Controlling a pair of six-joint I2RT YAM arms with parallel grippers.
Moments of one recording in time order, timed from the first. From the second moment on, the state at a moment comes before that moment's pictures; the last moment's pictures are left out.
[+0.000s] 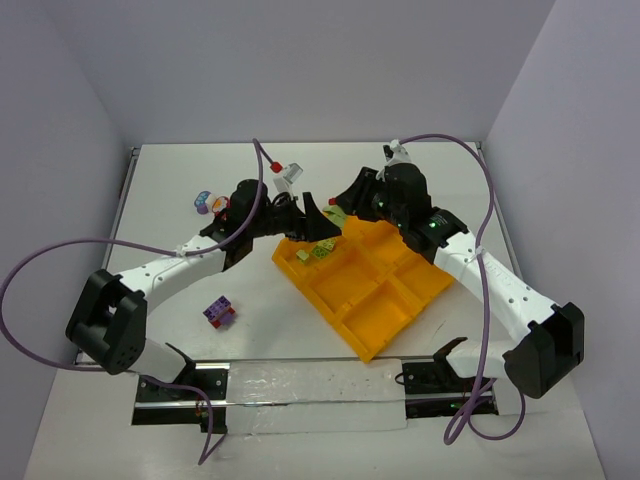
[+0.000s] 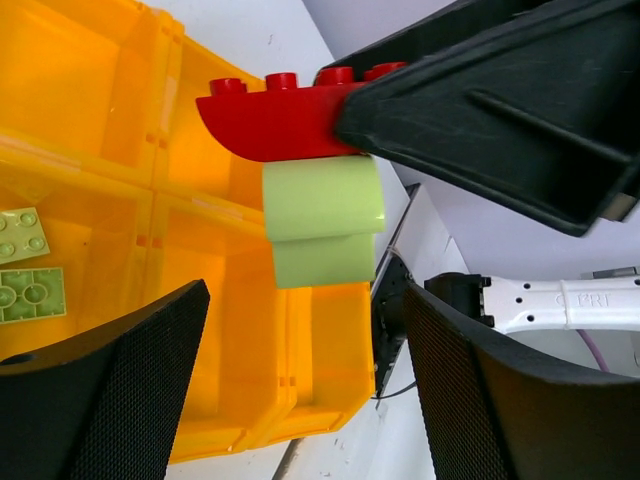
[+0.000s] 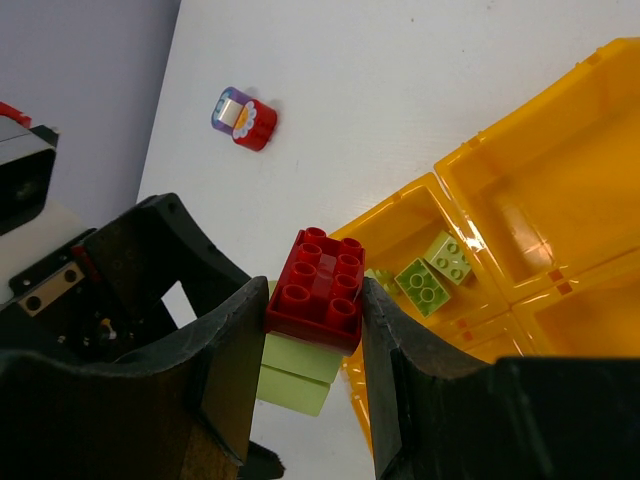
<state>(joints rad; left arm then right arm) -0.65 1.47 0.97 0.22 0.54 -0.72 0.54 1.25 1.11 -0.25 -0.02 0.67</state>
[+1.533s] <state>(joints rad) -0.66 1.41 0.94 -0.01 0.21 -0.65 0.53 1.24 1.15 -0.26 0.07 0.67</state>
